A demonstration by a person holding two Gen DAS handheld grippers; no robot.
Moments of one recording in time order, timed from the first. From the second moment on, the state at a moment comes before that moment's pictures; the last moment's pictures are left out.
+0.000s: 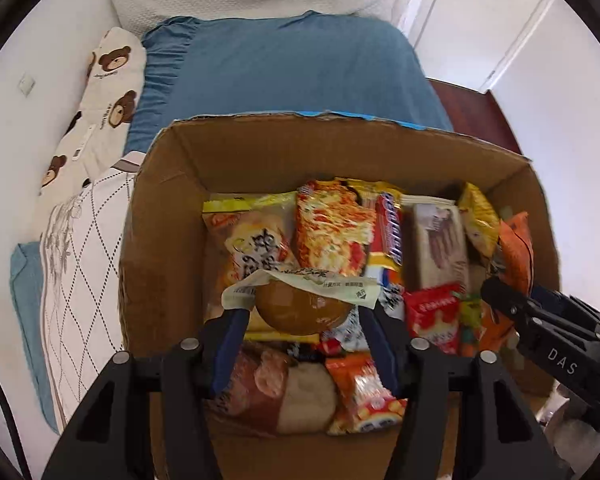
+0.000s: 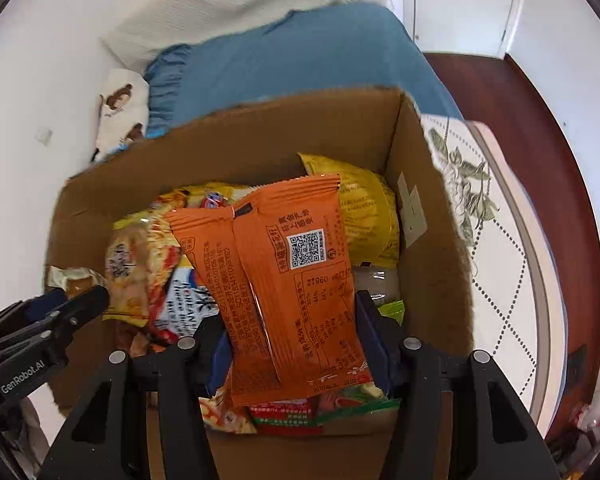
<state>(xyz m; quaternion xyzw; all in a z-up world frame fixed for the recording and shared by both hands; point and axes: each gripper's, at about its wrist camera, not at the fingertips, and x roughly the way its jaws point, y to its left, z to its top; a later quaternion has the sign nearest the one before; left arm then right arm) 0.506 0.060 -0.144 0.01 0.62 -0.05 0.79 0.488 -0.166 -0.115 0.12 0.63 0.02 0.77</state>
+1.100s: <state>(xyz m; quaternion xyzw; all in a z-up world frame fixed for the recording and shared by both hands) 0.401 0.069 -0.081 0.00 0.51 -0.04 0.86 0.383 -0.155 -0.035 0.02 0.53 0.04 0.85</state>
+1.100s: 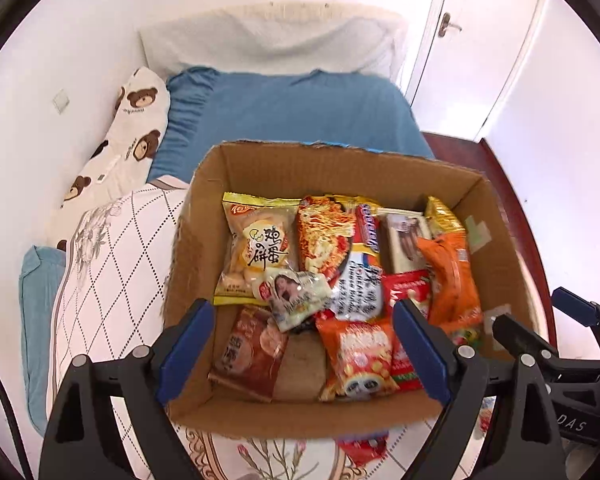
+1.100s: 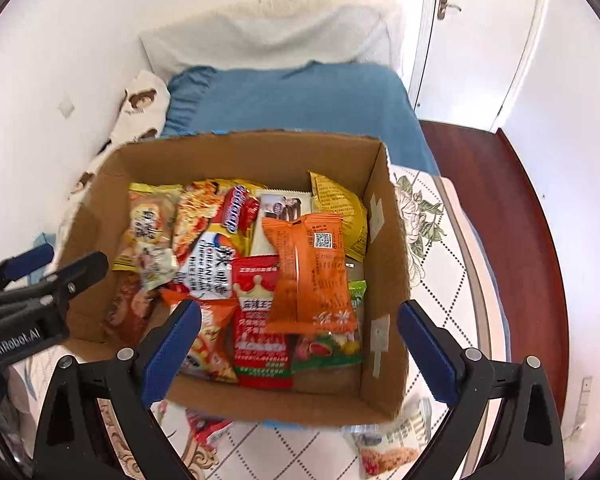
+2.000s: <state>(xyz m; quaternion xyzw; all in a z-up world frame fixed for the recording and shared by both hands) 0.286 0.059 -0.041 0.01 0.44 -0.02 0.90 0.247 -0.204 0.009 0.09 0.48 0.04 0.87</state>
